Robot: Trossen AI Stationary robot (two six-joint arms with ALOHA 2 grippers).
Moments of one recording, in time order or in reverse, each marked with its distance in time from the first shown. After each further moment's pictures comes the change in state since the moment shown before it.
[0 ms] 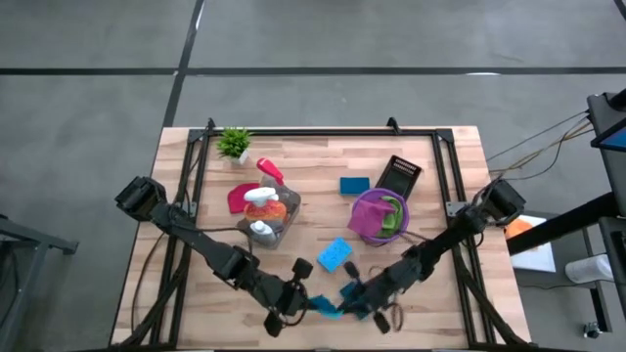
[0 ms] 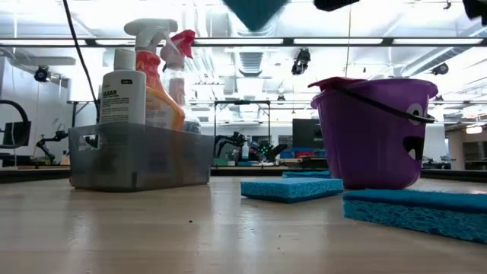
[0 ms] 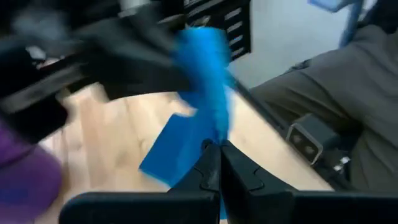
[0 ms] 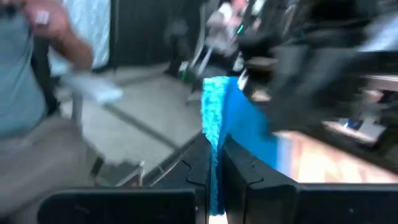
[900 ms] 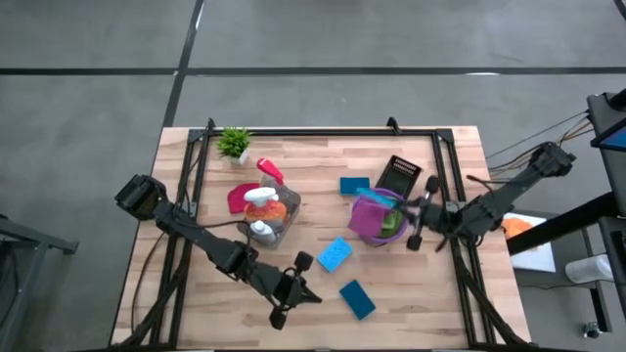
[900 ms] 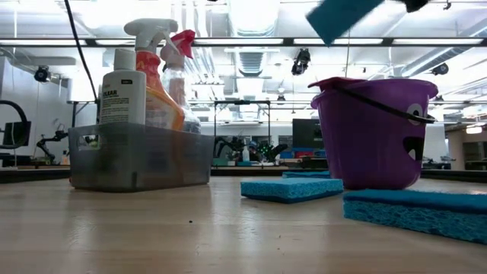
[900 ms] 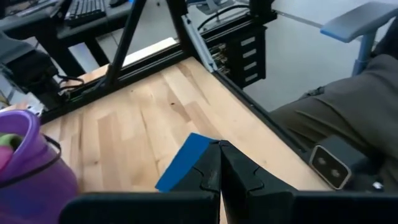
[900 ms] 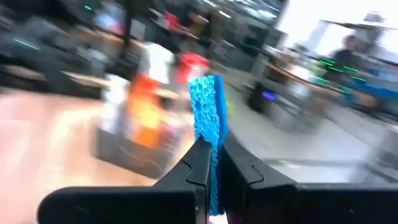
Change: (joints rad) left arm 0.037 -0.013 -0.114 0.241 0.005 0.025; right arm 0.017 -1.001 -0.227 -0.796 0.875 -0.004
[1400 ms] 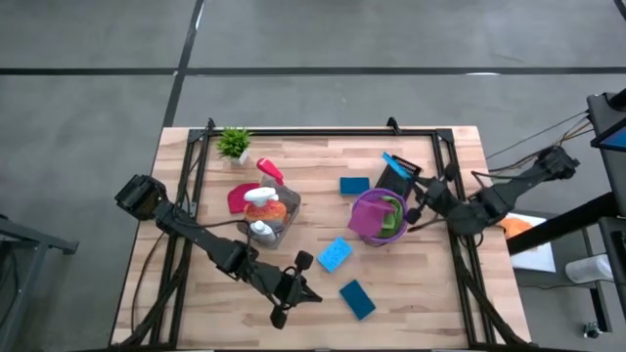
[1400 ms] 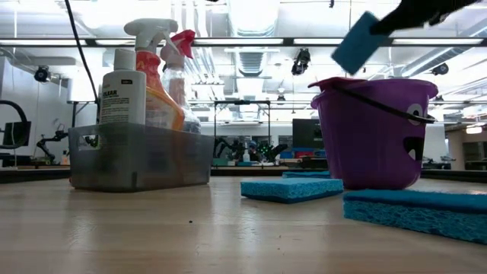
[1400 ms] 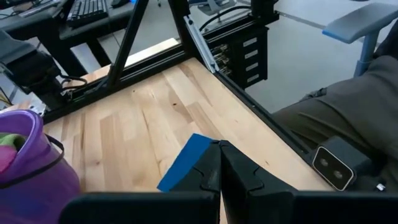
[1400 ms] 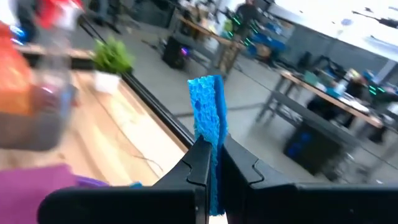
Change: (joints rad) left arm 0.000 0.000 0.000 0.002 0.000 0.000; right arm -0.082 -0.058 0.064 -0.467 0.333 0.289
